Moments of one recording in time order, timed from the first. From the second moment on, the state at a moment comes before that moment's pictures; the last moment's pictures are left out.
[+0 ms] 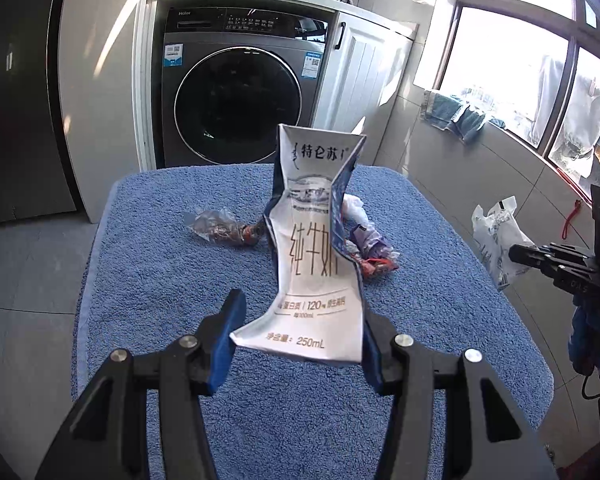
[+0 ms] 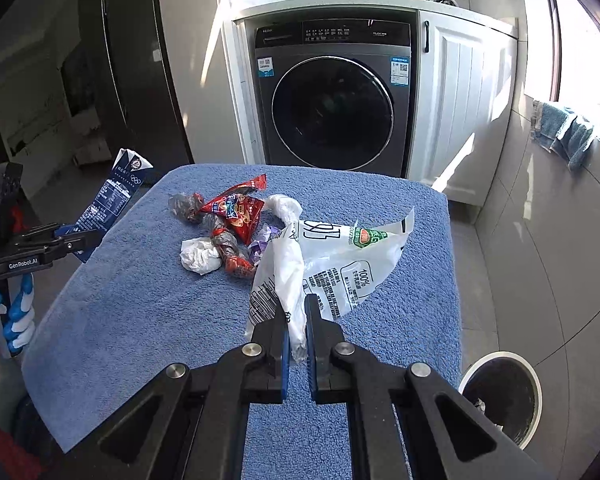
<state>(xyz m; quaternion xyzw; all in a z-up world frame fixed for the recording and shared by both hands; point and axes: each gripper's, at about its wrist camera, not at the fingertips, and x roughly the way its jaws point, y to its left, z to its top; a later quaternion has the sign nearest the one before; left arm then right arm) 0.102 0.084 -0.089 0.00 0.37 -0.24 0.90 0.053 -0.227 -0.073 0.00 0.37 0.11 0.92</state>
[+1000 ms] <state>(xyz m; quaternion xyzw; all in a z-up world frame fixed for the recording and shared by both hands) 0.037 -0.134 -0.041 0.08 0.36 -0.36 0.86 -0.077 -0.362 -0.050 0.06 0.29 0.04 0.95</state>
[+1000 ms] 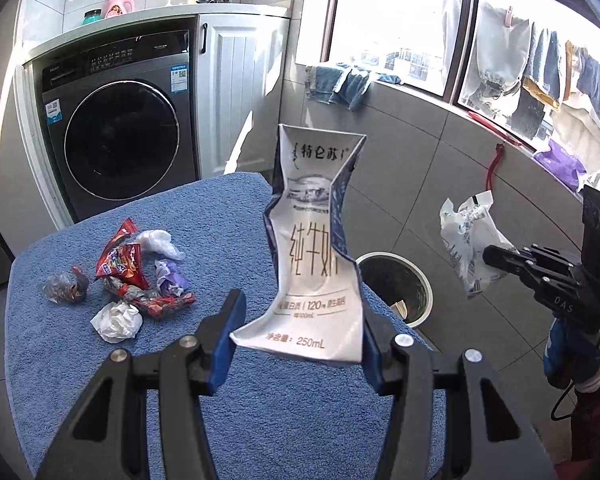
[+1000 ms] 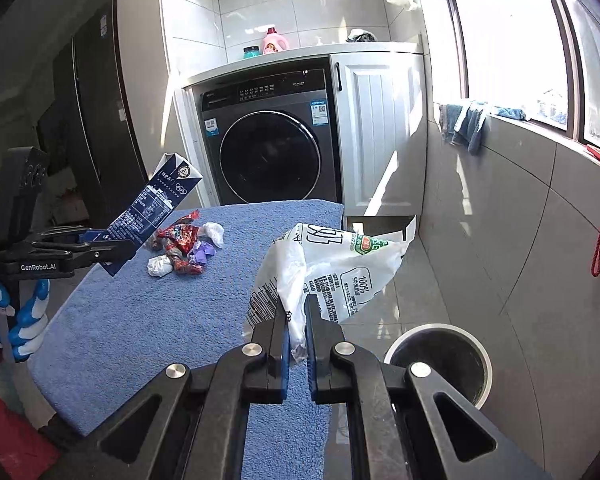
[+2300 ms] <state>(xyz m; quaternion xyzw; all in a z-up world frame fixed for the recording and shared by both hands) 0.139 -0.504 -0.249 0.12 0.60 -0.45 0.65 0.016 -0.587 -0.271 0.18 0.50 -0.13 0.84</state>
